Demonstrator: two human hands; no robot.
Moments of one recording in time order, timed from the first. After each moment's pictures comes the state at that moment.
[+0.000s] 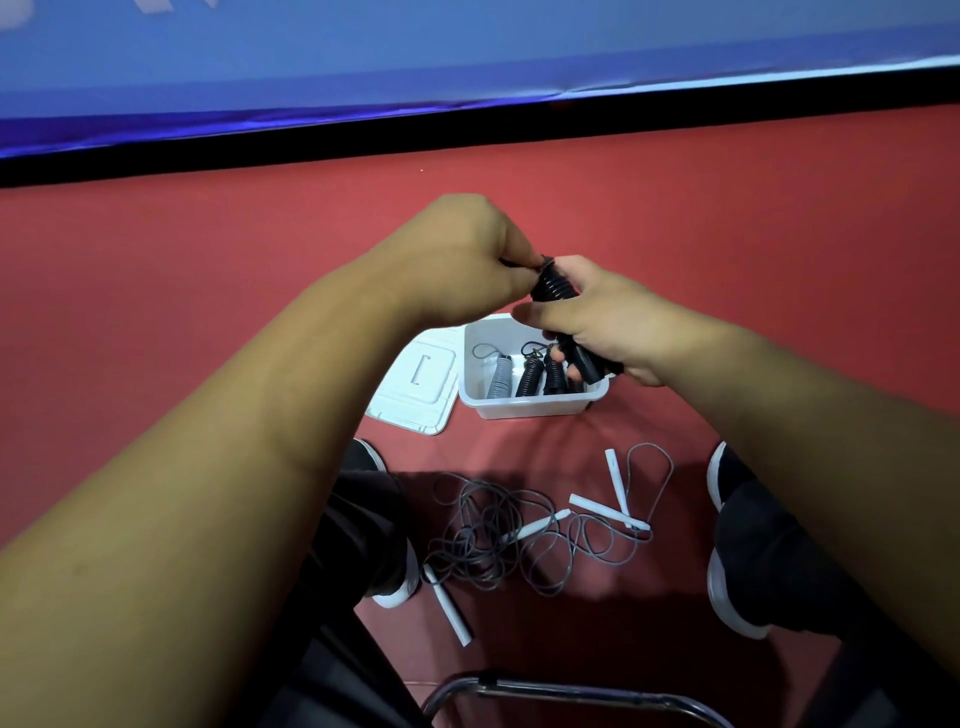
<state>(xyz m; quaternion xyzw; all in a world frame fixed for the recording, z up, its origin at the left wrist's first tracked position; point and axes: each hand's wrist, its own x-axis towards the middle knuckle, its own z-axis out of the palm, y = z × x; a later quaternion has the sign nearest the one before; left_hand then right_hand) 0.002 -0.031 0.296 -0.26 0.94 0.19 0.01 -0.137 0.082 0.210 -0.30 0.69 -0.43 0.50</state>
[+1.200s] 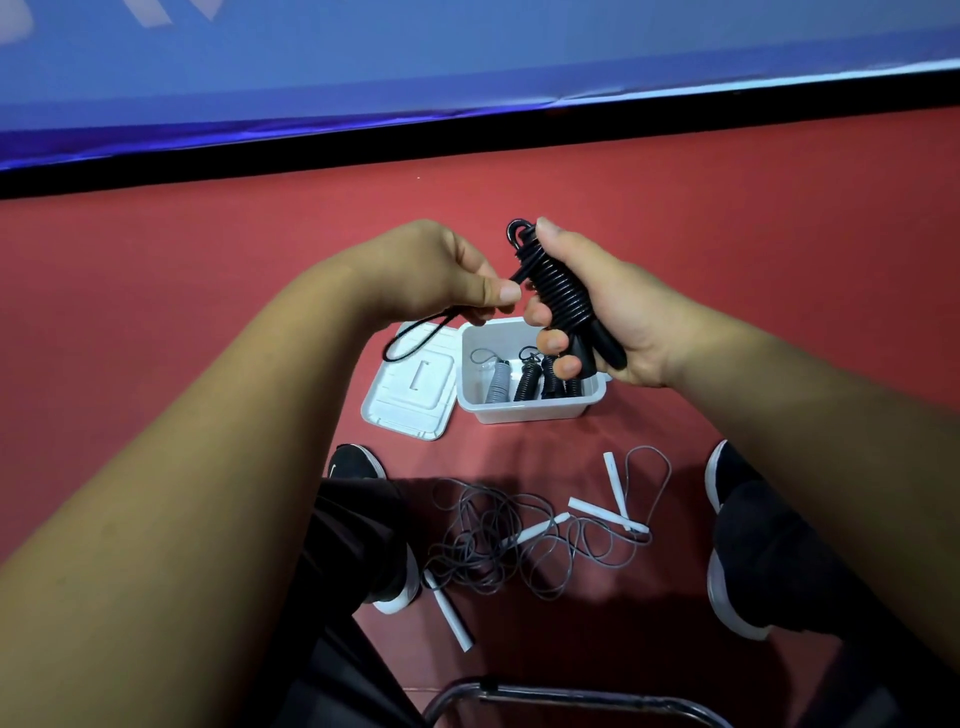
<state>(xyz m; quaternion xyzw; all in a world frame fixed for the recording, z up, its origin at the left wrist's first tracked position) 0.019 -0.050 0.286 -0.34 0.82 0.45 0.04 -0.138 0.089 0.236 -0.22 0.53 -0.50 0.64</state>
